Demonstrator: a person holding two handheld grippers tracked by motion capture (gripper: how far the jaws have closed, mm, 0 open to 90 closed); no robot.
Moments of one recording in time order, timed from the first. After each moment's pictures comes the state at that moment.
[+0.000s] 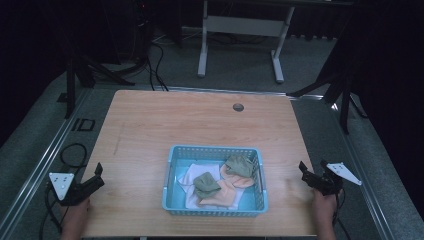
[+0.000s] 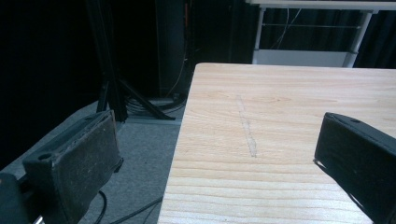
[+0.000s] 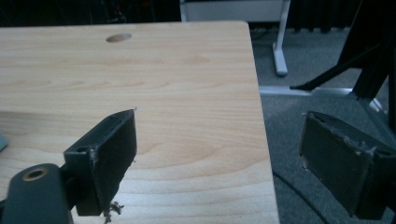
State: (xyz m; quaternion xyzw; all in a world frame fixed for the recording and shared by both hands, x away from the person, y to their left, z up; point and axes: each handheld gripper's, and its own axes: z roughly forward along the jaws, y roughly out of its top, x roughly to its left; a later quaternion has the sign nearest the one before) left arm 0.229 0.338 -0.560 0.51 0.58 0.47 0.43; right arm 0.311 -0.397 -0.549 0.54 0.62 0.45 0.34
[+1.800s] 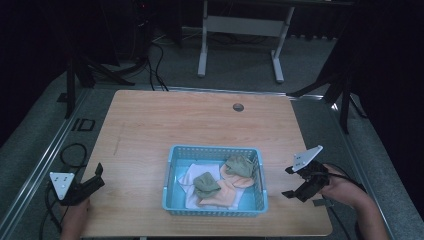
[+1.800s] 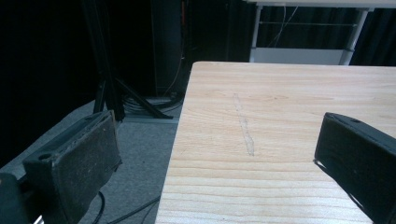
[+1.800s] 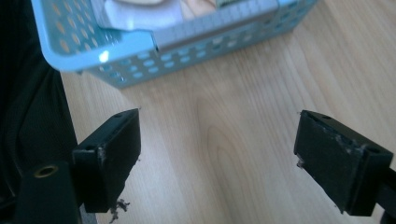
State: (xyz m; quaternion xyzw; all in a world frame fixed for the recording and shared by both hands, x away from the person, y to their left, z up) left arm 0.229 0.338 -0.560 0.52 0.57 0.47 0.43; right arm 0.316 -0.316 -0.448 0.15 0.96 0.24 0.03
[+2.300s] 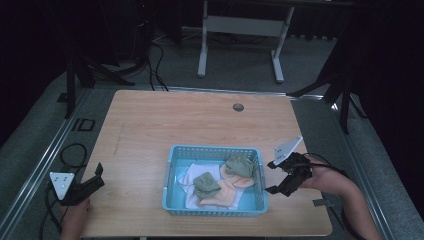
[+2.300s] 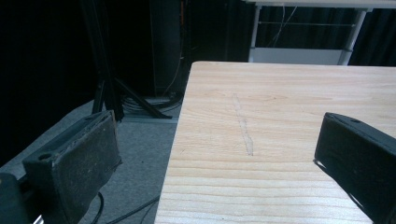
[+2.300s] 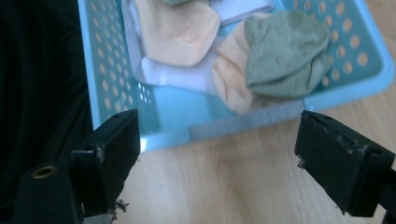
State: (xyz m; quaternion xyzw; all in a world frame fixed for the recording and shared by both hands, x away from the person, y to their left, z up) left arm 0.229 0.338 -0.560 0.52 0.57 0.46 0.43; right arm 0.324 -0.258 -0.423 0.11 0.96 0.25 0.00
